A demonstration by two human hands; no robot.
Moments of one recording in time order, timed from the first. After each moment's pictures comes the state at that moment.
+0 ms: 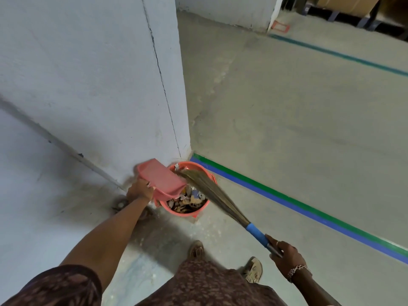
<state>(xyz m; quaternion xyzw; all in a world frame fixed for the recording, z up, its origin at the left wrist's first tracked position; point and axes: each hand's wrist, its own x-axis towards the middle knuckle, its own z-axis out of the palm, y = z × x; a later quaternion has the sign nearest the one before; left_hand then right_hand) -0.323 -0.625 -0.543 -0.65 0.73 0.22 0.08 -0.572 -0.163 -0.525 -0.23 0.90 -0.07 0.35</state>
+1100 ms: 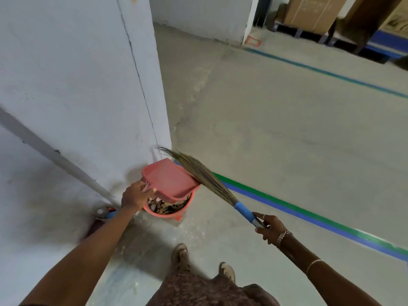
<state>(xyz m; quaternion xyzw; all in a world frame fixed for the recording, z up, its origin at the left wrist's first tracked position) -0.324 -0.563 -0.526 -0.55 0.76 0.34 0.00 -0.610 -0.158 -0.495 -0.23 0.87 -0.22 0.38</state>
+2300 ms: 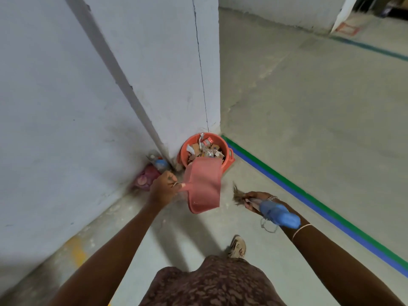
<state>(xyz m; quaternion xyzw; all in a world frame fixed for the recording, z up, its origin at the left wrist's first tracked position) -0.246 -0.271 -0.469 -0.60 0.70 0.35 -0.16 -0.571 -0.129 -0.511 0.00 0.65 -0.35 0.68</state>
